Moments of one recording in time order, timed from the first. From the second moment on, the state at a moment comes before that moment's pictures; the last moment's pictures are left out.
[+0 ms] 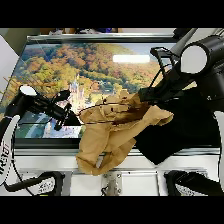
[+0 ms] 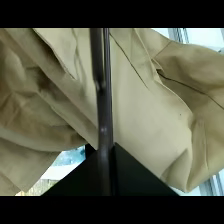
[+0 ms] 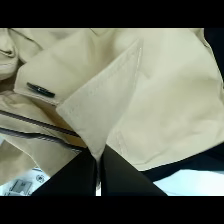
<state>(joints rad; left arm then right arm) 0.07 -1.37 1.05 0.77 -1.70 0.12 0.48 -1.33 1.81 -1.50 1.84 1.91</state>
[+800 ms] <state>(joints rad) 0.06 -1.39 1.05 0.76 -1.69 0.15 0.66 -1.52 2.06 -1.45 1.69 2.00</state>
